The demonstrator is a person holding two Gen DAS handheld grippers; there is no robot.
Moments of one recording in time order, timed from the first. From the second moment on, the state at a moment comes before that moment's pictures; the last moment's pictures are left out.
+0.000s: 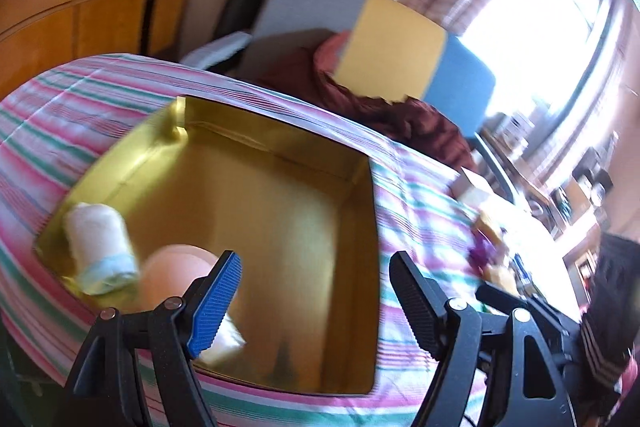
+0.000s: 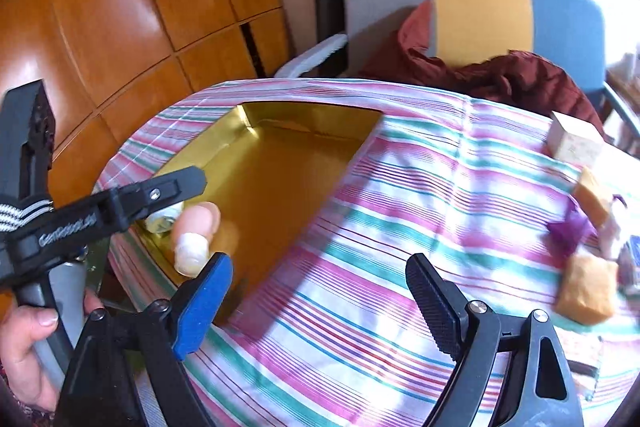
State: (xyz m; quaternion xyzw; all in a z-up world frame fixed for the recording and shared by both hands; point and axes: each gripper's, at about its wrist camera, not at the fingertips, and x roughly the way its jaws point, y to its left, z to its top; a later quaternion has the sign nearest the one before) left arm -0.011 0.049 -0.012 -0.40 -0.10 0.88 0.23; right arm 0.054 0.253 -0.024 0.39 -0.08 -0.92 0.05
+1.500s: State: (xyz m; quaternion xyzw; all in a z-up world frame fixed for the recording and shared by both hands) left arm 0.082 0.164 -0.049 -0.44 0.00 0.80 0.40; right arm 0.101 0.442 -0.056 0.37 -0.15 -0.90 -0.18
